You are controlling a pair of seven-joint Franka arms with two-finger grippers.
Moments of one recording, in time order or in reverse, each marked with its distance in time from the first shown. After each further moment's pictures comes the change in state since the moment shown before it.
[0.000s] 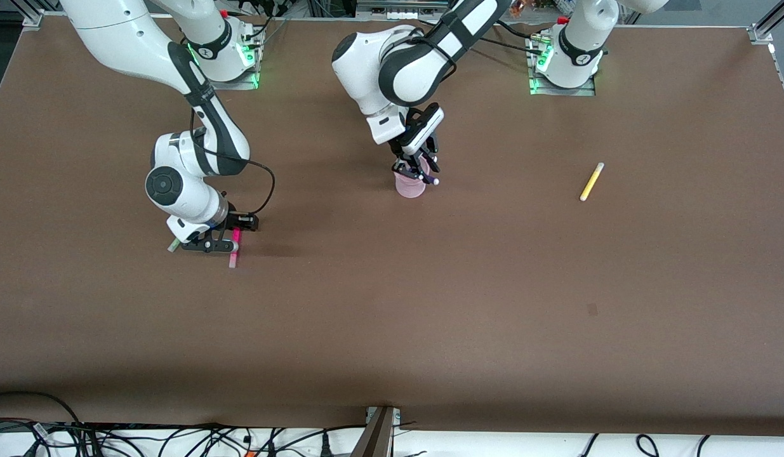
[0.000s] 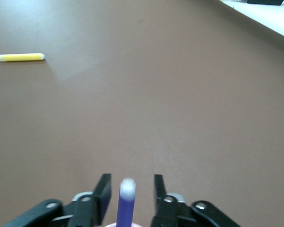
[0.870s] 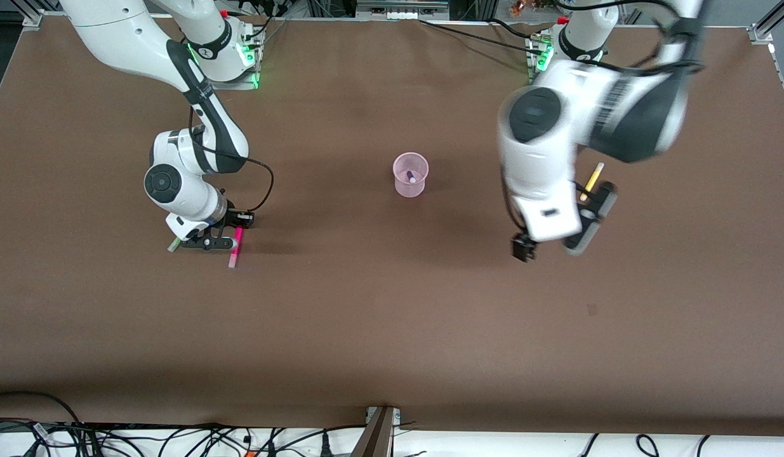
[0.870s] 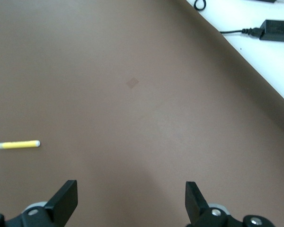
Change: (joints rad) left arm 0.565 -0.115 0.016 0.291 -0.362 -0.023 0.880; right arm -0.003 -0.012 -0.001 -0.014 0.000 0.003 -0.018
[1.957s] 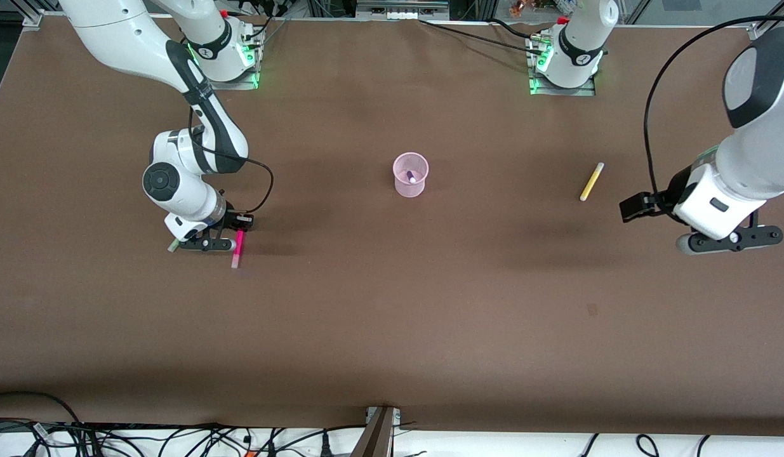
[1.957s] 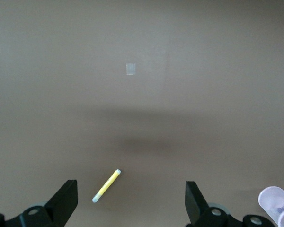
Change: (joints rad) left arm 0.352 -0.185 -0.008 -0.080 -0.337 -0.124 1.217; right arm -0.006 -0.008 0.024 0.000 0.056 0.005 0.002
